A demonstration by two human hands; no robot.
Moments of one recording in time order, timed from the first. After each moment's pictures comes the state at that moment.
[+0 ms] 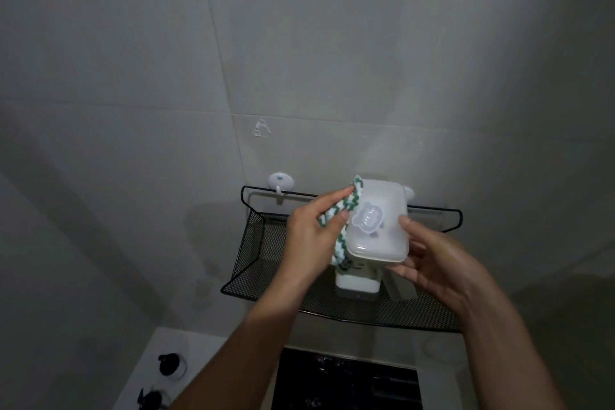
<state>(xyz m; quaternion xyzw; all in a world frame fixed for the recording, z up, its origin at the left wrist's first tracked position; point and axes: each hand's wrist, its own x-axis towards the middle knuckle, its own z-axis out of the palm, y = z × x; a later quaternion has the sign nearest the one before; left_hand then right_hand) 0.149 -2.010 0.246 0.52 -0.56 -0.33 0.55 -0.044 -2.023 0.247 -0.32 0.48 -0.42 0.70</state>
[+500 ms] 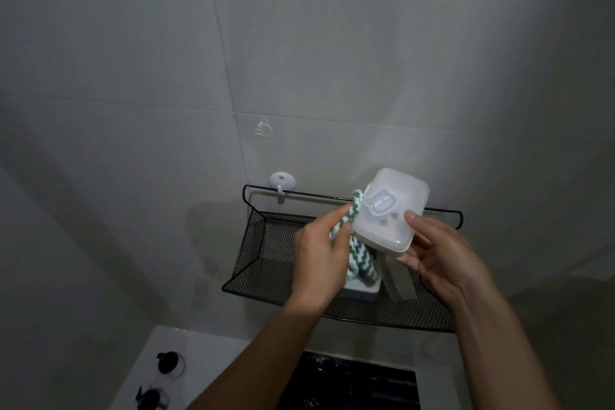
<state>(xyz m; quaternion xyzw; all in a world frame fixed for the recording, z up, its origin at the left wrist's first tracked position) 0.131 -1.993 0.232 0.57 -0.55 -0.27 0.55 -0.036 -2.023 0.256 -0.29 0.46 -0.50 0.67</state>
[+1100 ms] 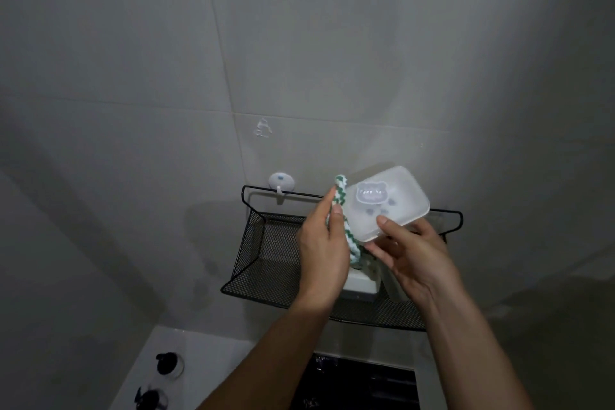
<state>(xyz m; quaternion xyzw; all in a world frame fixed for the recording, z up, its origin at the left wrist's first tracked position) 0.120 -2.006 0.233 0.56 -0.46 -0.29 0.62 -0.004 -2.022 0.244 -0.24 0.44 -0.56 0.66</state>
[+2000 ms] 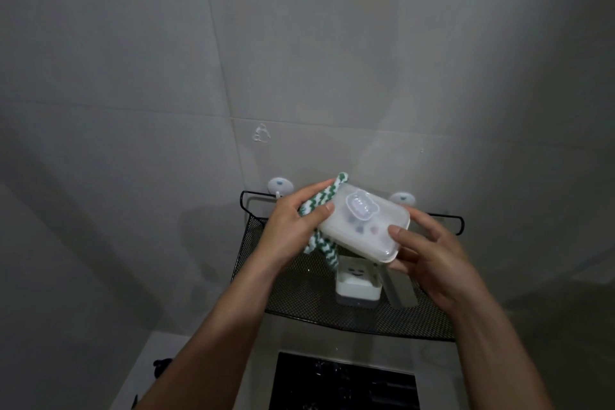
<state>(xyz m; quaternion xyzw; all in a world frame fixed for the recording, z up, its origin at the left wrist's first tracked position) 0.187 -2.033 0.251 0.50 -0.55 -0.41 0.52 -0.034 -2.028 0.246 -0.41 0.43 -0.49 0.64</state>
